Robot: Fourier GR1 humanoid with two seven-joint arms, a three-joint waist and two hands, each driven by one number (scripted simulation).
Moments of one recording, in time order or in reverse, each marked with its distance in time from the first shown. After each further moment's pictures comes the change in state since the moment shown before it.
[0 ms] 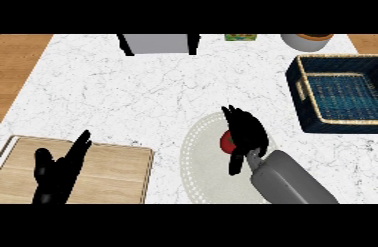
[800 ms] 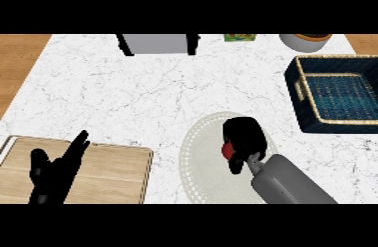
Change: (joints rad) left arm 0.011 -0.002 0.025 -0.007 -0.004 -0.021 0.004; right arm 0.012 -0.015 0.051 0.016 0.164 -0.027 -0.102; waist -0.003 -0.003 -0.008
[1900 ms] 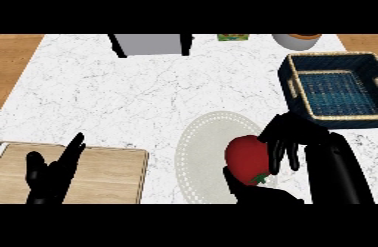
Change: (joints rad) left arm 0.031 -0.009 0.021 -0.027 -0.019 0.017 0.019; right arm 0.182 0.053 -0.253 -0.980 -0.041 -0.143 0.281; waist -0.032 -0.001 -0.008
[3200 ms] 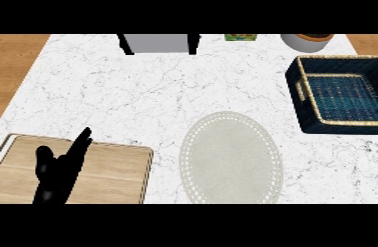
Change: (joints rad) left arm -0.048 -0.035 0.001 0.037 -0.032 -0.030 -0.004; right arm -0.461 -0.400 -0.797 0.420 -0.434 0.273 -0.029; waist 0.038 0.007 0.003
